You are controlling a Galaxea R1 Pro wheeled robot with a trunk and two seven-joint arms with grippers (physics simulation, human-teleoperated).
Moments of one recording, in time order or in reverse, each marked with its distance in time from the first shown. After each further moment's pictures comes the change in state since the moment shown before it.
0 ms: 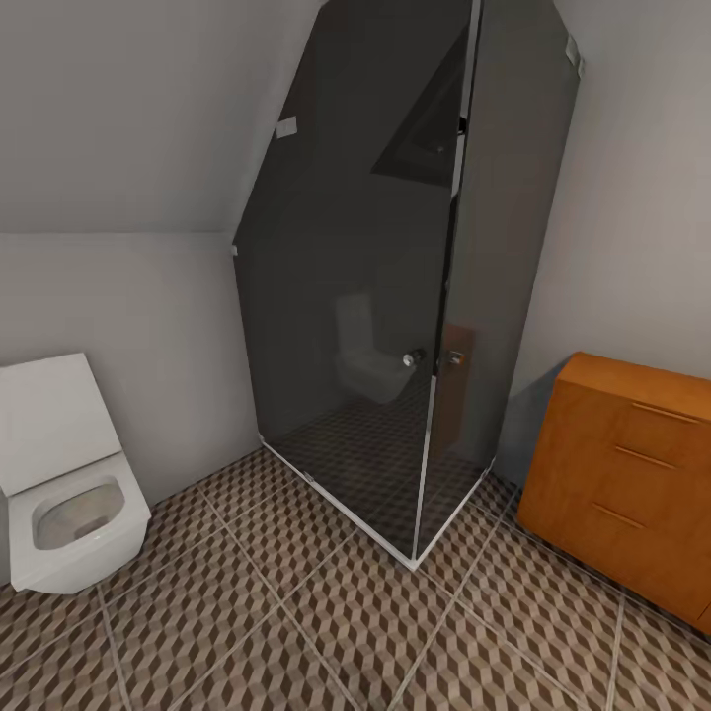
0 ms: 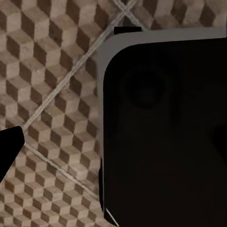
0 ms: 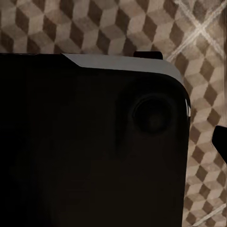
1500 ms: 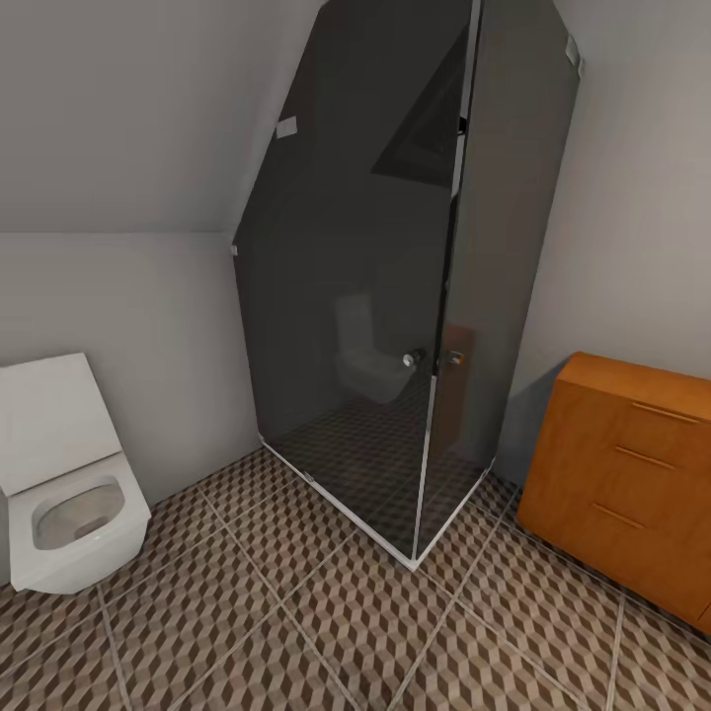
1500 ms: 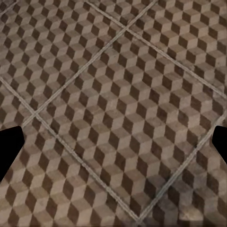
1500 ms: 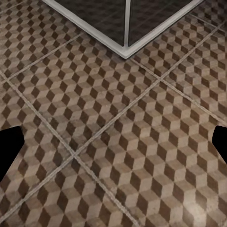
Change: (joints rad) left arm 0.000 0.035 -0.003 -0.479 0.000 -0.217 0.001; right arm -0.001 -0.004 0.007 -0.556 0.027 -0.259 0.004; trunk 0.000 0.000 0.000
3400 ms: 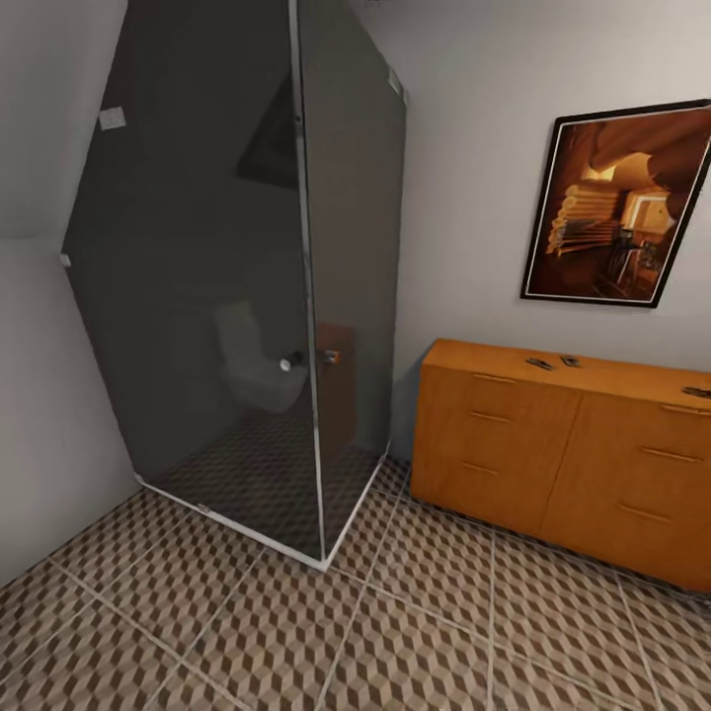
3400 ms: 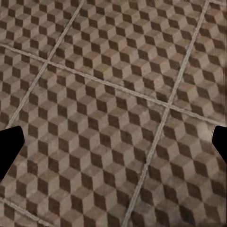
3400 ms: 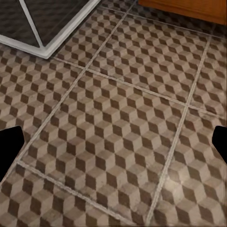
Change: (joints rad) left arm 0.000 -0.002 -0.001 0.038 0.003 -0.014 -0.001; right arm 0.000 0.008 0.000 0.023 0.002 -0.026 -0.002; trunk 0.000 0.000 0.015
